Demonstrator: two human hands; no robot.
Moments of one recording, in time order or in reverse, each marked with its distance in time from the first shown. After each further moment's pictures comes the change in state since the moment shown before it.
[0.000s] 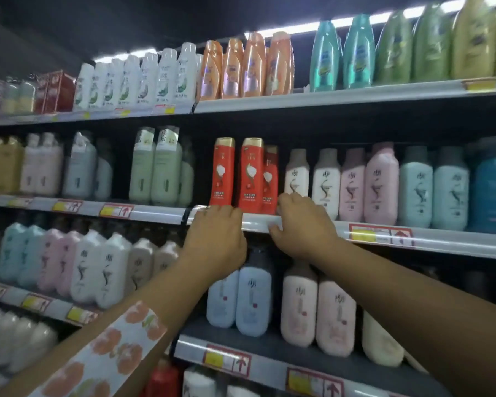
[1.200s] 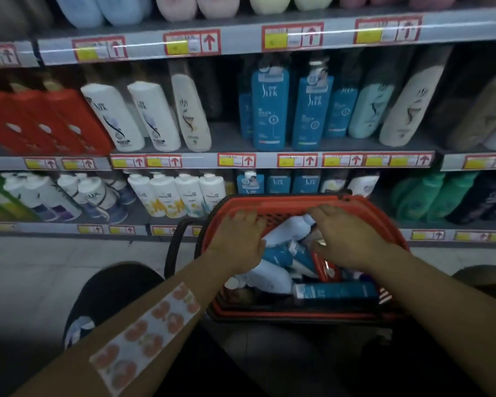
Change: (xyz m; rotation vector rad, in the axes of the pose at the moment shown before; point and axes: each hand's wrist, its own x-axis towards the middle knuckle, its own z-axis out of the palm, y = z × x) left_hand -0.458 0.283 0.136 -0.231 -0.943 0.481; right_hand -0.579 0.116 0.097 0.201 -0.950 0.258
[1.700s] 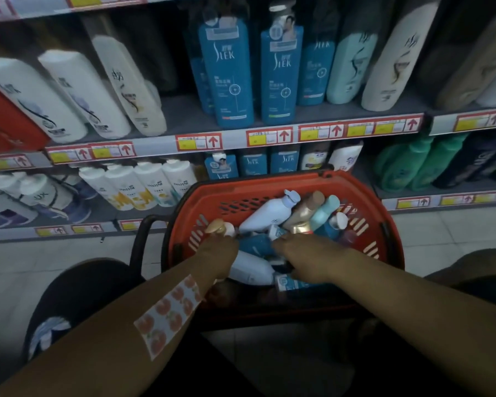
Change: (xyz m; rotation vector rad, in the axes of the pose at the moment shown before) left_hand 0.045 0.005 0.095 0.096 -0.537 0.058; right_hand 0.018 0.009 0.063 -0.039 -0.422 -0.134
